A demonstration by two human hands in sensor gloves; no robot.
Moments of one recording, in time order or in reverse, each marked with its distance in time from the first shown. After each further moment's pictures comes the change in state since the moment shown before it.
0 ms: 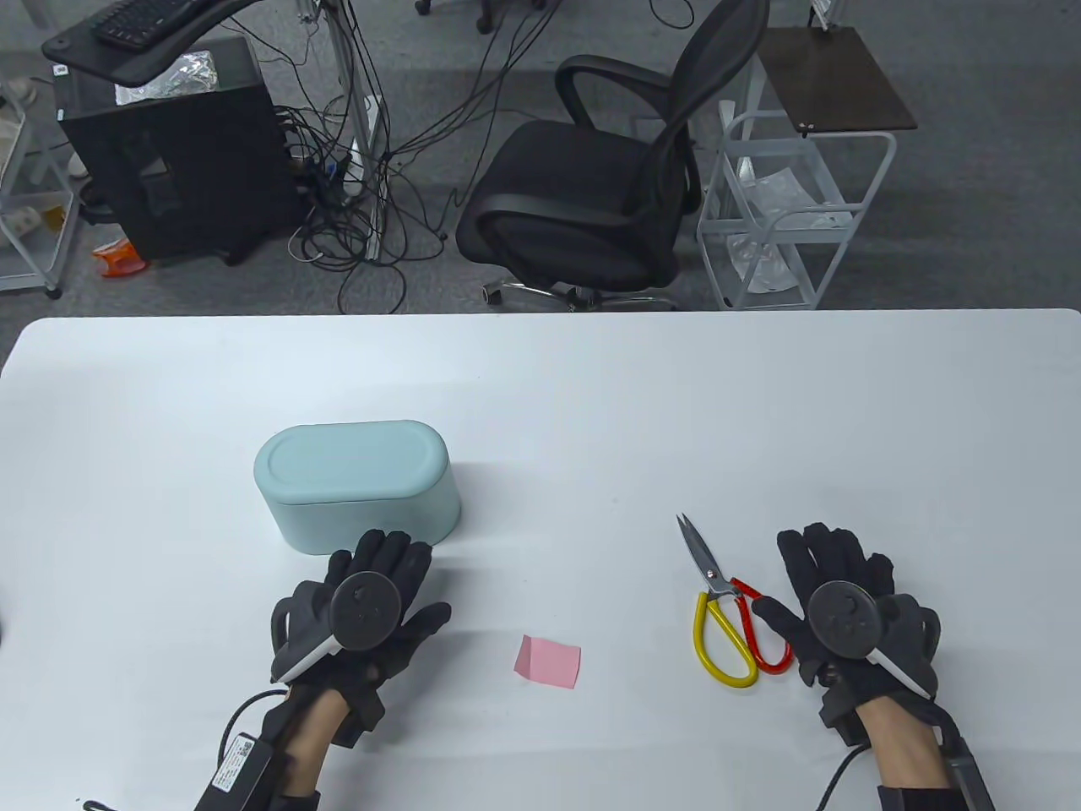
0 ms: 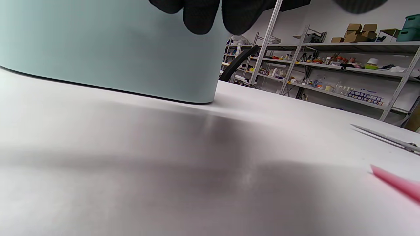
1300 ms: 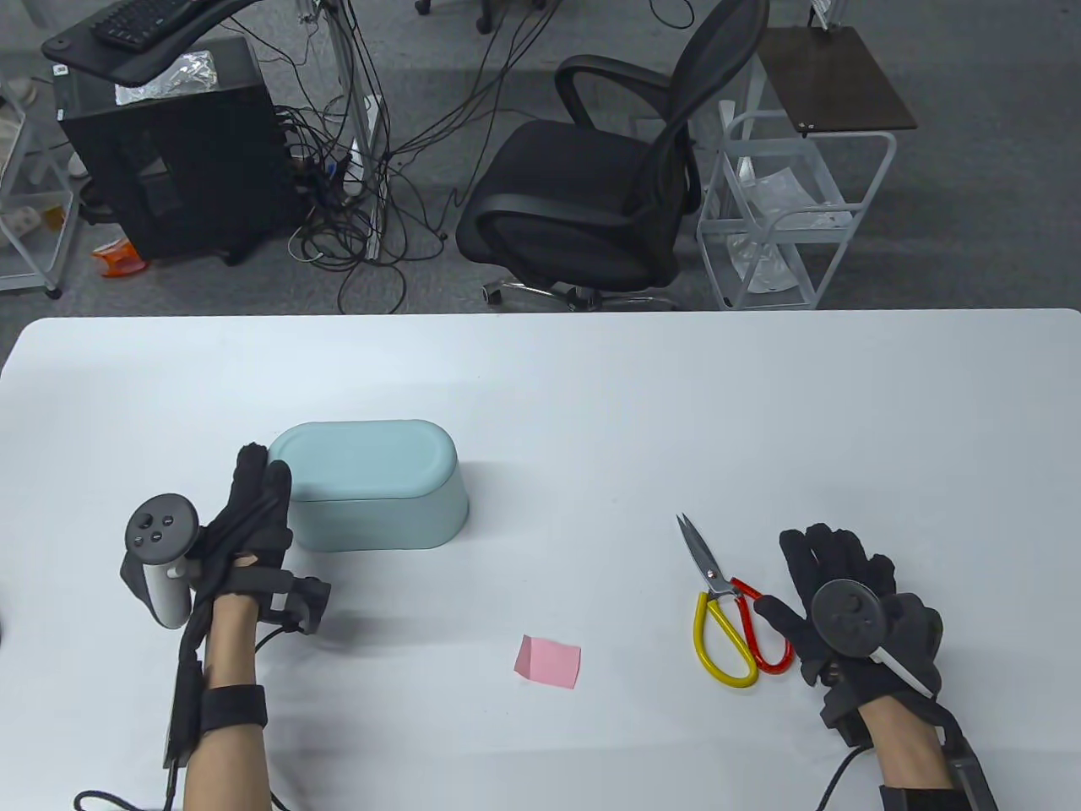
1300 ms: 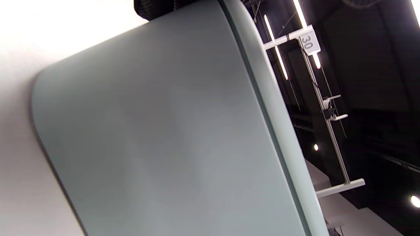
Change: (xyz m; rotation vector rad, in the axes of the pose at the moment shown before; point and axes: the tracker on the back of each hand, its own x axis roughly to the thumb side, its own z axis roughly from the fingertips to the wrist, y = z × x) left_hand -0.143 0.048 -0.028 0.335 0.358 0.915; right_hand -0.002 -0.002 0.000 0.007 0.006 -0.020
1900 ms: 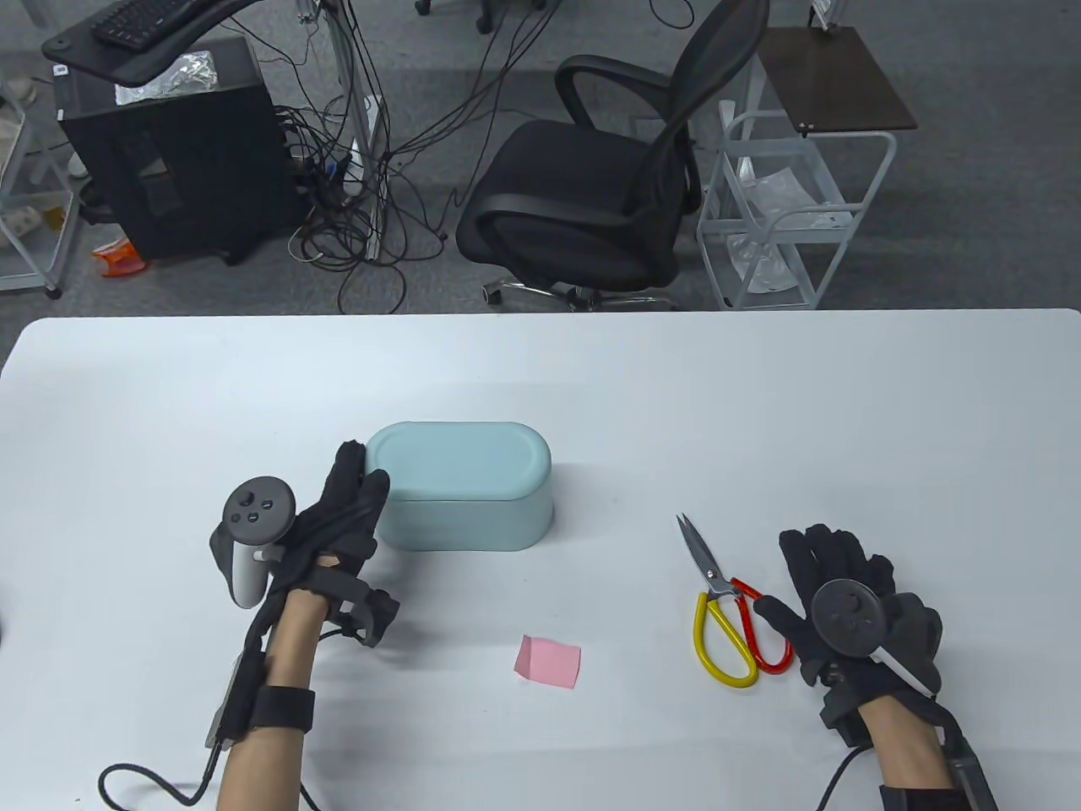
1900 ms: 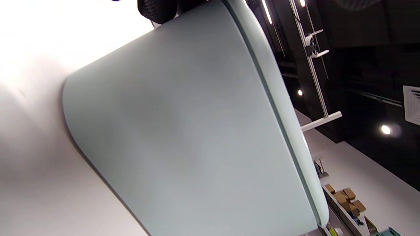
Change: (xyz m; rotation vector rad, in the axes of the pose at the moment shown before) left_hand 0.032 -0.083 0.006 -0.240 -0.083 -0.083; right_hand 0.000 0.000 0.000 0.002 0.000 -0.005
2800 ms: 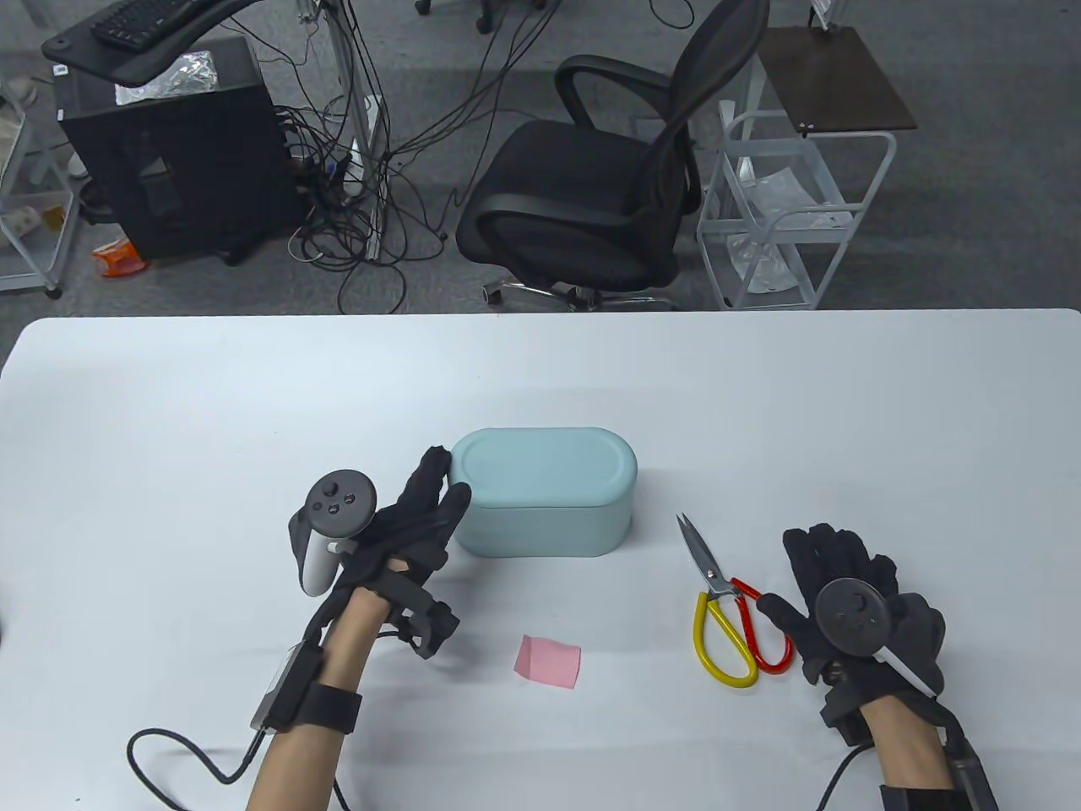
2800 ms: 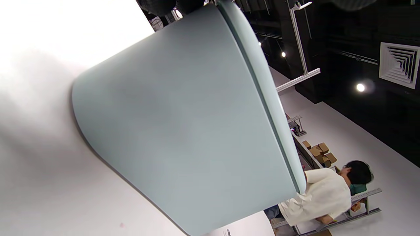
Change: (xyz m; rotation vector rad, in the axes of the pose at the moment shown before) left_hand 0.033 -0.058 -0.005 -0.155 -0.082 -0.041; right_hand -0.002 -0.001 0.000 -0.010 0.011 -0.012
